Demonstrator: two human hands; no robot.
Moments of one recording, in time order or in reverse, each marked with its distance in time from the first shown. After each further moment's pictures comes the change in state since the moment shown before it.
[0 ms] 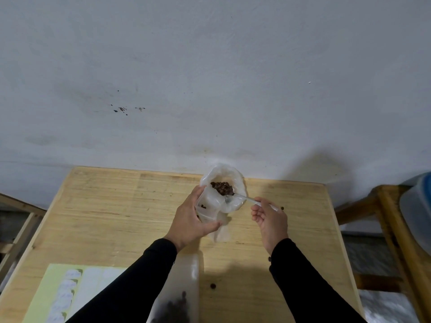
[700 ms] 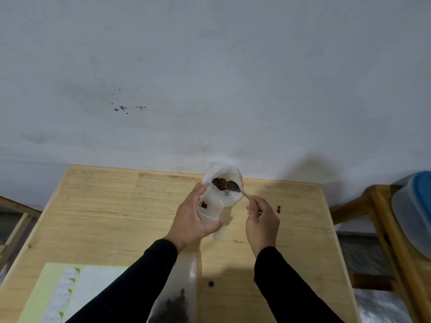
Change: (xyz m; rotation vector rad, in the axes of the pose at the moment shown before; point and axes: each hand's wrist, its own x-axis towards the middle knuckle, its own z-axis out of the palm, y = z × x) left_hand -0.004 0.003 0.003 0.000 0.024 0.049; right_hand -0.016 0.025 0.011 -0.622 0.134 -0.540
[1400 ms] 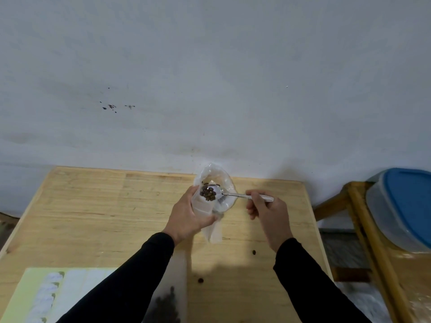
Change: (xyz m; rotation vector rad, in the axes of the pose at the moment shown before) left_hand 0.004 0.011 0.009 -0.053 -0.051 -0.095; right_hand 0.012 -0.036 -0.056 0.336 -0.263 0.102
